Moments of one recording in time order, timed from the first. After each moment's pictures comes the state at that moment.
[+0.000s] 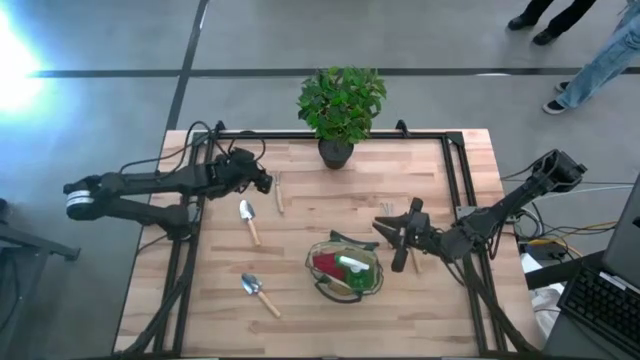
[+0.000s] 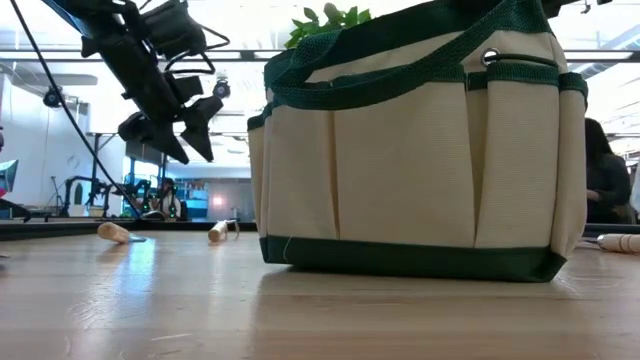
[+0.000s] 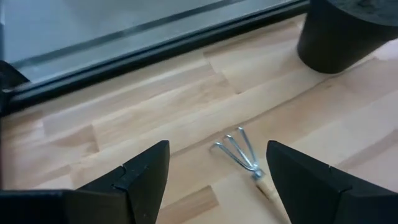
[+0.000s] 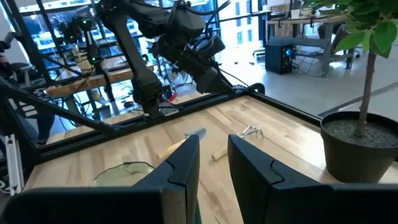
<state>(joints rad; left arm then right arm) 0.32 1.05 0.65 -0.43 -0.55 -0.62 0.56 1.13 0.54 0.47 0.95 0.31</state>
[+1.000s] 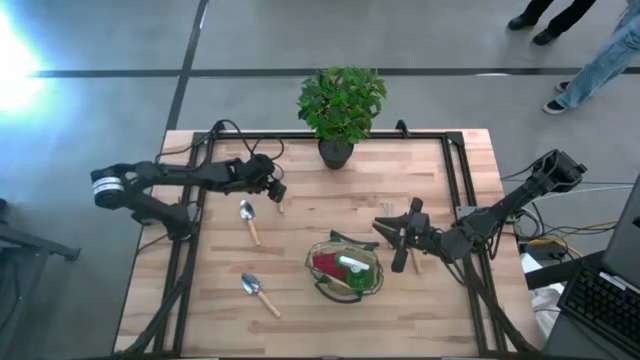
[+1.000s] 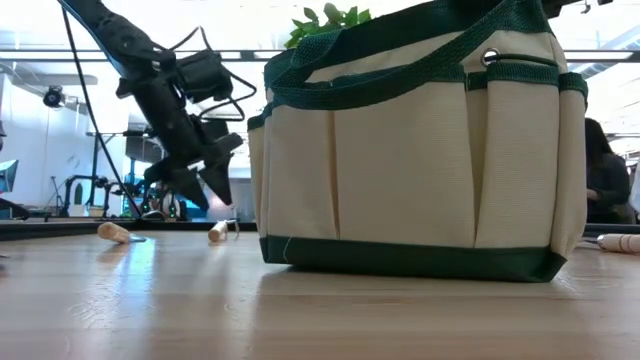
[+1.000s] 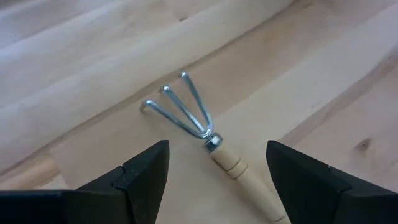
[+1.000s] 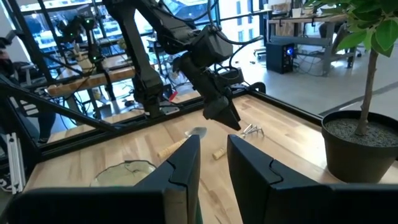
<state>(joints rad) 0.42 1.33 0.65 -0.25 -0.20 -0.56 0.56 1.13 0.54 0.46 0.94 0.31</state>
